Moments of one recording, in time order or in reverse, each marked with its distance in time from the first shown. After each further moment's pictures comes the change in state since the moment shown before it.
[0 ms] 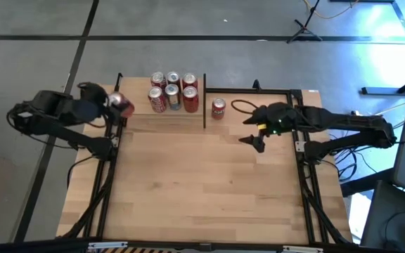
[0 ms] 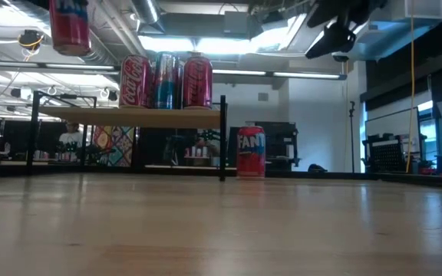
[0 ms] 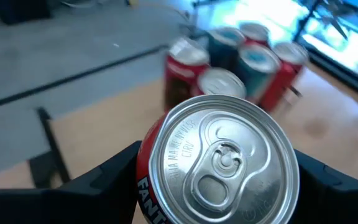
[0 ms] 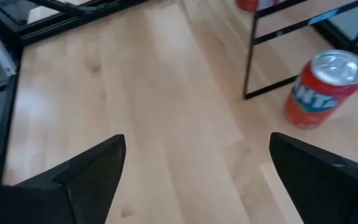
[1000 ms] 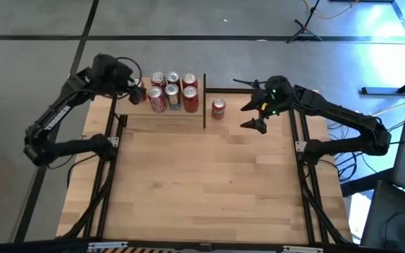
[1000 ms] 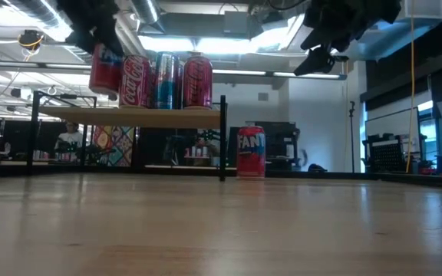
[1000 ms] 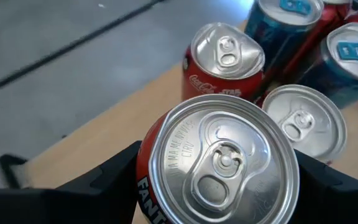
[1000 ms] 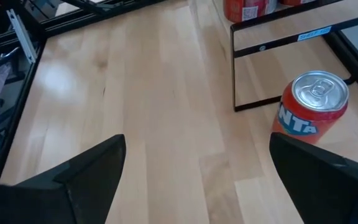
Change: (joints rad) left arm 1.045 0.206 -0.122 0.466 0.837 0.835; right arm -0.419 0.082 0.000 0.033 -0.474 -0.352
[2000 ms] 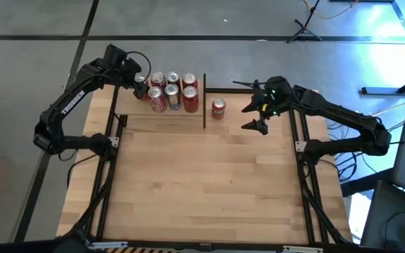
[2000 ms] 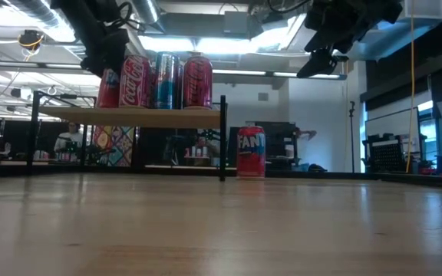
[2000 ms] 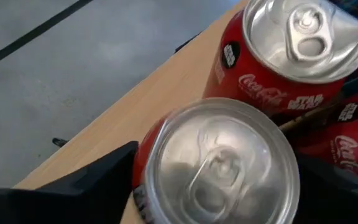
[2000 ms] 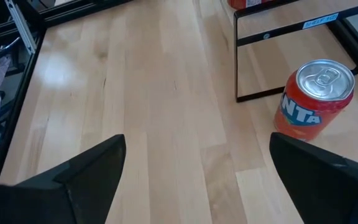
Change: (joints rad) left arm 0.160 0.195 0.000 0.038 0.161 0.188; right arm -0.003 0.000 0.000 -0.038 -0.004 -0.019
